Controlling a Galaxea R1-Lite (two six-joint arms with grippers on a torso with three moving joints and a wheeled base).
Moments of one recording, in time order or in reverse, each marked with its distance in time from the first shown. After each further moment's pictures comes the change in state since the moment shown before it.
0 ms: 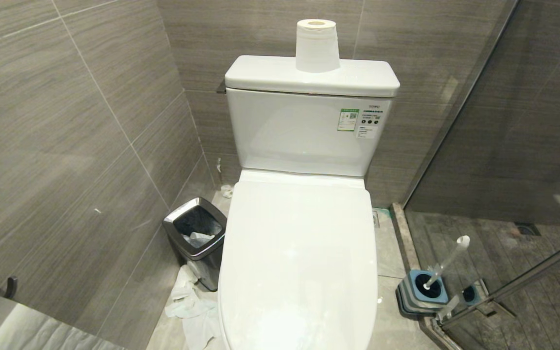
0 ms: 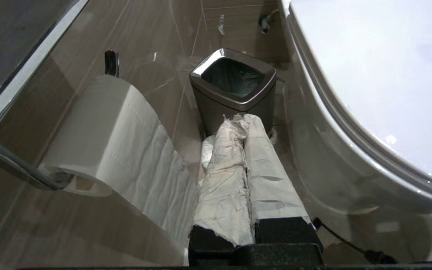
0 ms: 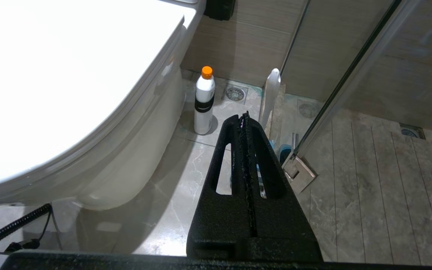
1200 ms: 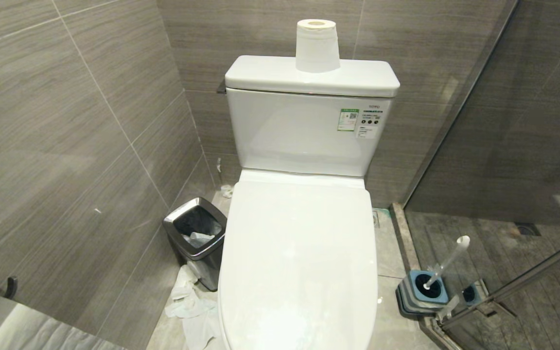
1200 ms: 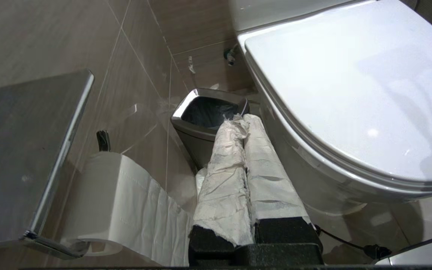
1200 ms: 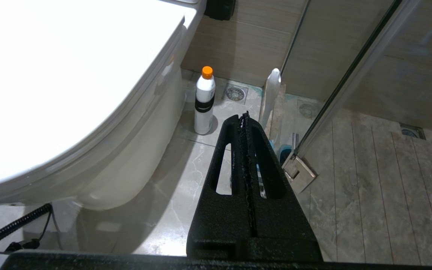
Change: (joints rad) left arm -0.001 0.018 -0.236 0.155 -0.175 0.133; right arm 0.000 0.000 0.000 0.000 0.000 0.000
